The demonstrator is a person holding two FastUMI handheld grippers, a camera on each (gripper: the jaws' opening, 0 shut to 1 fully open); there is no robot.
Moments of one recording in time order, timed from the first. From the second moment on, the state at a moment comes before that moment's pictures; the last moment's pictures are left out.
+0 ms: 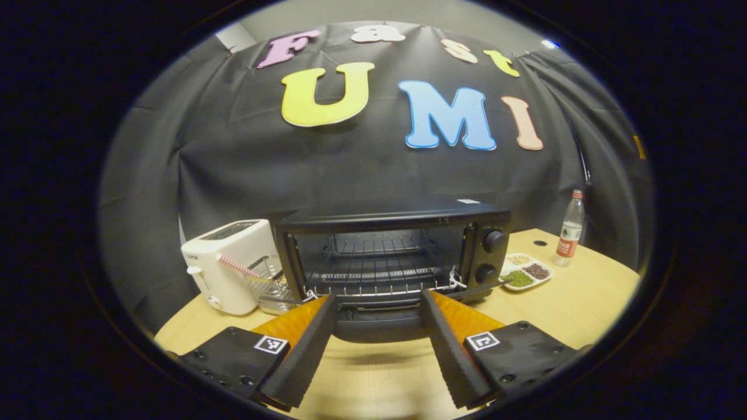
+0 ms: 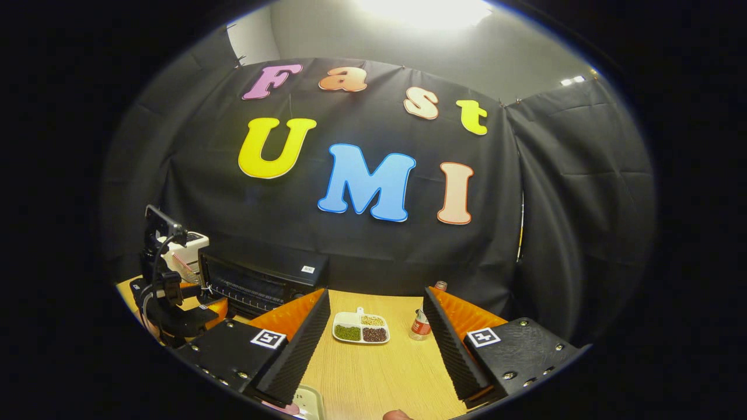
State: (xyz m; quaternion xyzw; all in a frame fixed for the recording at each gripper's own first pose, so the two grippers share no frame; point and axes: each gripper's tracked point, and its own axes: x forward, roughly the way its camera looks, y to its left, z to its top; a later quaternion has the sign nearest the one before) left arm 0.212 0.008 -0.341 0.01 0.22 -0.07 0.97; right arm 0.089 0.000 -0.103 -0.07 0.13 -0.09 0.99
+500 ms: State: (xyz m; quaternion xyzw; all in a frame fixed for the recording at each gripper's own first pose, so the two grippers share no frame) left arm 0.156 0.007 -0.403 0.01 0.33 -0.05 0.94; right arm 0.080 0.012 -0.112 -0.06 0.13 -0.03 0.99
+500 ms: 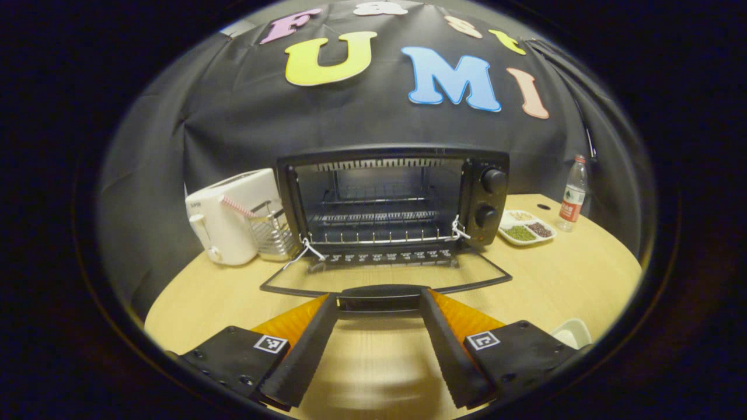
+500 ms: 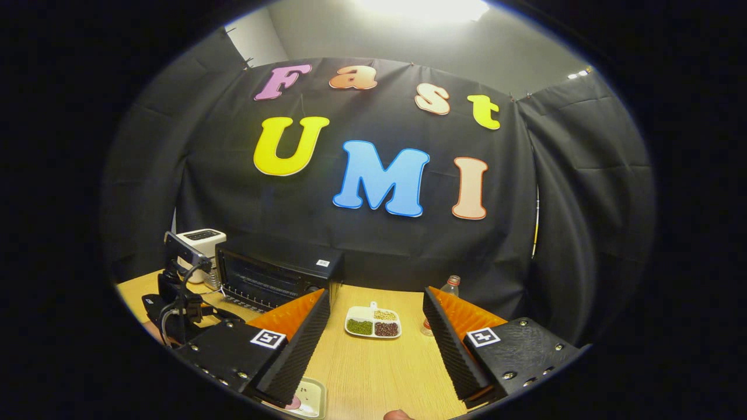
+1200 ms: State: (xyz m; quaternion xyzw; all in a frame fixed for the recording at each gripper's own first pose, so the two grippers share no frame) left arm 0.124 0.059 -0.158 0.03 0.13 0.00 0.99; right arm 0.057 0.081 -0.208 0.06 0.30 0.17 0.94
